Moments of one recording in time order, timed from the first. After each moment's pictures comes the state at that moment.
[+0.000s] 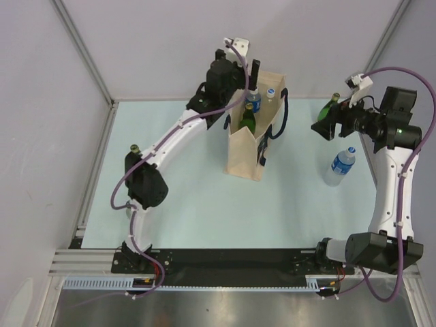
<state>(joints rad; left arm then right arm) -0.65 2.11 2.16 -0.04 -0.23 0.03 -0.25 1.29 1.58 -0.87 -0.86 -0.33</state>
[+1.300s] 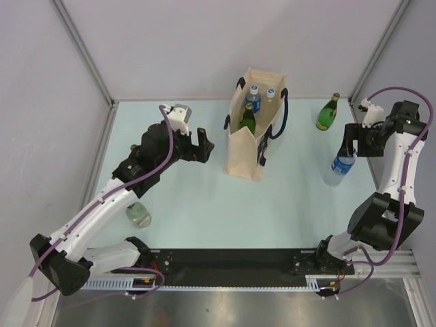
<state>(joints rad) -0.62 1.10 1.11 -0.34 -0.07 -0.25 -0.45 1.49 1.54 -1.15 -0.45 -0.45</state>
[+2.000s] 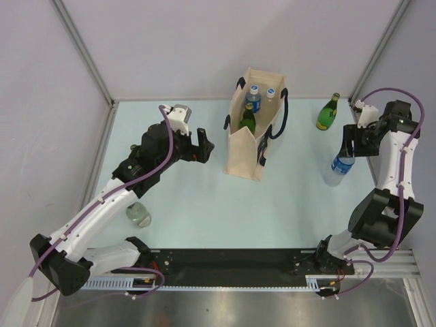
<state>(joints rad) -0.62 1.10 1.10 -0.34 -0.07 -0.26 -0.41 1.52 1.50 -1.09 -0.37 -0.45</state>
